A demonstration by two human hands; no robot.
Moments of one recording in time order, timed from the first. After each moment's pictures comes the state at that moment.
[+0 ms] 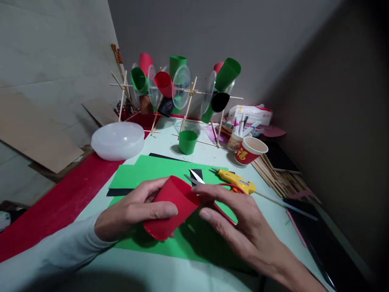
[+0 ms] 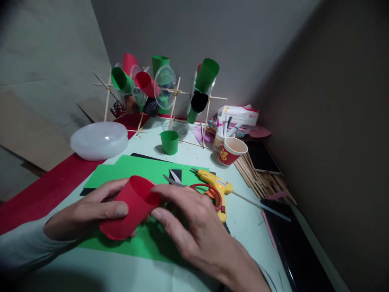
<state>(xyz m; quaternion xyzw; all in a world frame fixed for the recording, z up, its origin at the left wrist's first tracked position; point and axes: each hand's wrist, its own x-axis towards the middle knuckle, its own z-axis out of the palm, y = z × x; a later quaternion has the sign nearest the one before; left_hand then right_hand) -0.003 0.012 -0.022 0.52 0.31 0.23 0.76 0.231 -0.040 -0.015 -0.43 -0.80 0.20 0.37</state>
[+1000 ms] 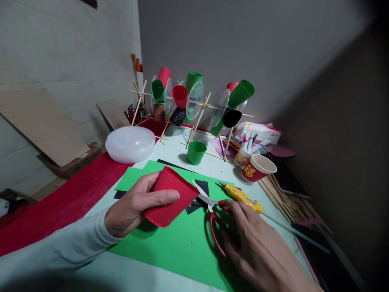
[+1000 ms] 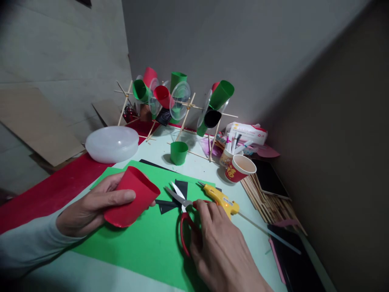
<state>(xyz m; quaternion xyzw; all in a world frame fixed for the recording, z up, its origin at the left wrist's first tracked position) -0.003 0.018 -0.023 0.44 0.35 0.39 0.73 0.258 -0.044 -0.043 -0.54 -0.83 -0.03 0.12</state>
